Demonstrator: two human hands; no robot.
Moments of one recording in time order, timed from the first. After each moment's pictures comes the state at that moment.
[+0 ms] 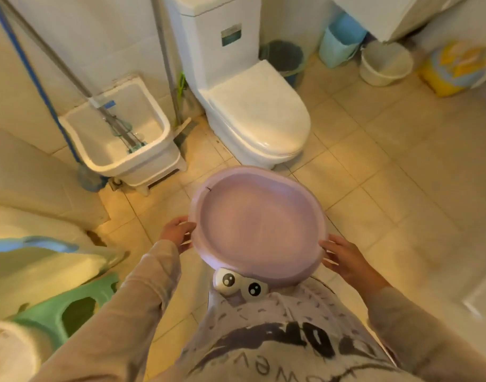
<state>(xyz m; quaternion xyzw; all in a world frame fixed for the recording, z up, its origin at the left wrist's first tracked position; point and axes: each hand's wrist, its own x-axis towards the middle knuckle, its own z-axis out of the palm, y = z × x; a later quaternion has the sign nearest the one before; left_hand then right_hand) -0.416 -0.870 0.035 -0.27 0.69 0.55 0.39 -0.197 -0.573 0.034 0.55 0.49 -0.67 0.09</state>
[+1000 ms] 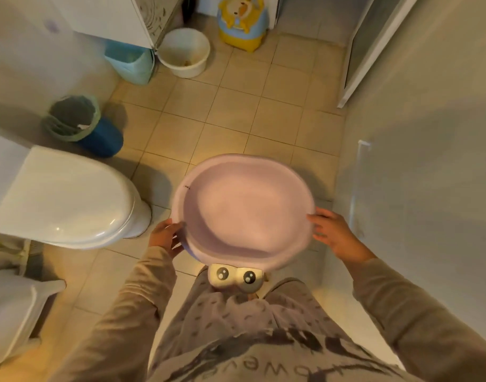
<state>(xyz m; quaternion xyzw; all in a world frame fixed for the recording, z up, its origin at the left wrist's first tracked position) -0.291 -0.360 0.037 -0.09 0.73 0.45 0.50 0.025 -0.217 0.052 0.65 0.33 -0.66 -0.15</state>
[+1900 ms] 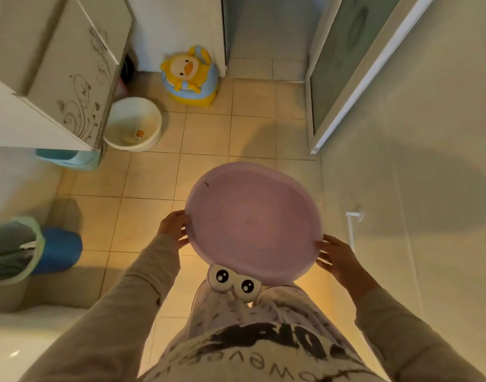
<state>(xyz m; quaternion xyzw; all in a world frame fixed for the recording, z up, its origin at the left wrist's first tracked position) -0.389 0.115 0.041 0.05 0.74 0.34 0.58 -0.037 0.113 0.032 0.71 0.15 -0.65 -0.24</state>
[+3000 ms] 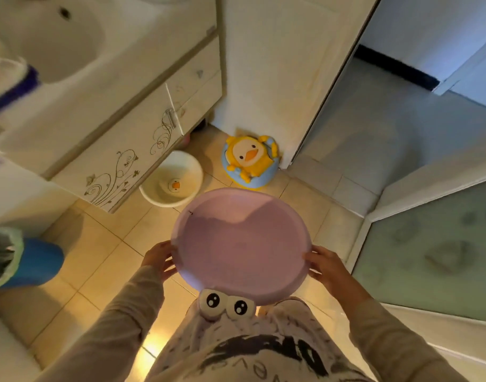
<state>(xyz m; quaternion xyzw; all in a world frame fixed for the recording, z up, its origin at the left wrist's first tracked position) -0.506 0.467 0.042 -0.22 0.69 0.51 0.46 -0.221 0.682 0.053 0.62 0.40 -0.68 -0.05</state>
